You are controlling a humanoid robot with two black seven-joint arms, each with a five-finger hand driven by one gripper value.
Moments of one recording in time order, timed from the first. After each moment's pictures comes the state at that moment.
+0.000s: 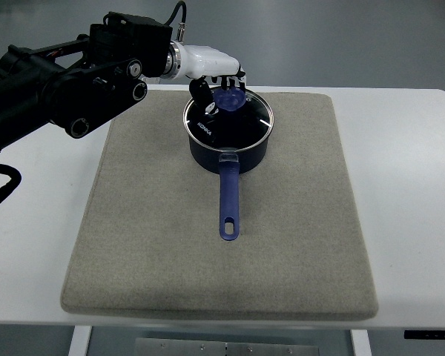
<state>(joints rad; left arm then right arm) -1.34 0.23 -0.30 -0.83 1.64 -0.39 -0.09 0.00 0.00 -0.06 0.20 -0.02 0.02 0.06</state>
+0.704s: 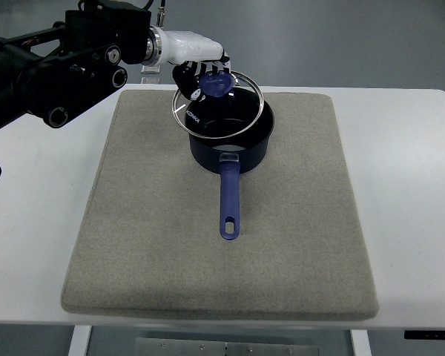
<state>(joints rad) -1.36 0.32 -0.31 -0.86 1.63 -0.40 -0.09 0.00 0.00 -0.06 0.20 -0.02 0.02 0.06</state>
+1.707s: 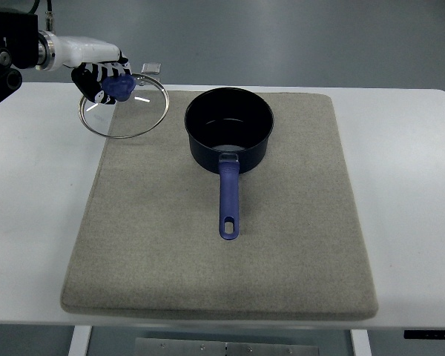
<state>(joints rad) -1.25 0.63 -0.29 -0.91 1.60 -0.41 -0.12 0.00 0.00 -0.06 0.19 -0.02 0.02 0.06</state>
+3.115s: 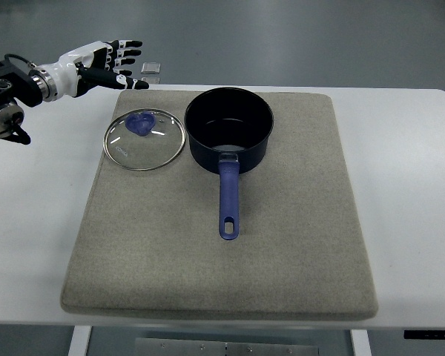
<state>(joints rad) -1.07 0.56 -0.30 -0.76 0.28 -0.26 -0.12 0.00 0.00 -0.06 0.19 -0.02 0.02 0.06</state>
